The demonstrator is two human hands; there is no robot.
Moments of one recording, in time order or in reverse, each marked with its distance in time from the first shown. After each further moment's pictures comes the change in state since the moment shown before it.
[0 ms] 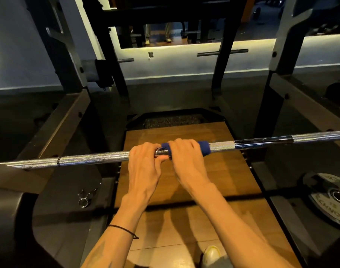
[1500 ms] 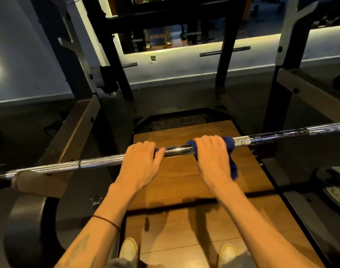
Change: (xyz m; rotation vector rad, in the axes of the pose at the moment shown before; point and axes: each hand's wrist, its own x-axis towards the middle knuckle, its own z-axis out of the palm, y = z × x) left_hand 0.026 -0.037 -0.055 0.343 -0.299 0.106; right_hand 0.001 0.007 -0.001 -0.132 -0.011 0.164
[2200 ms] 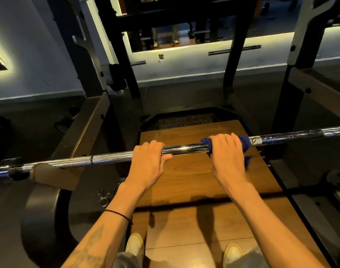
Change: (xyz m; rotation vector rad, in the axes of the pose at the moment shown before) left_hand -0.010 -0.020 0.019 0.031 0.032 0.098; right_hand -0.011 0.011 0.001 0.057 0.050 0.067
